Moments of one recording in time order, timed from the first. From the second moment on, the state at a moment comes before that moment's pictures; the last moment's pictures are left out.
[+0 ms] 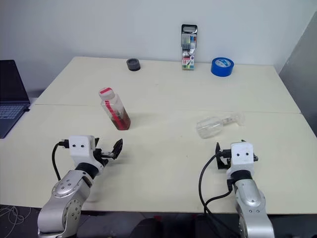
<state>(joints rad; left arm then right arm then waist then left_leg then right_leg) 0.04 0.27 0.22 -0.47 -0.25 0.58 -0.15 0.18 -0.11 0.01 -0.69 -0.10 0.53 0.04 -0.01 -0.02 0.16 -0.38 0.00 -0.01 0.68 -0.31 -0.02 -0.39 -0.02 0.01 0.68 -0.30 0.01</state>
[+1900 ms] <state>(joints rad) -0.14 0.28 0.20 -0.36 -0.19 0.52 -0.14 -0.41 -0.40 -0.06 -0.62 0.58 0.81 0.56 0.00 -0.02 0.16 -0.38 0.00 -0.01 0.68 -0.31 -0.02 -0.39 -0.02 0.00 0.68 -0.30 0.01</state>
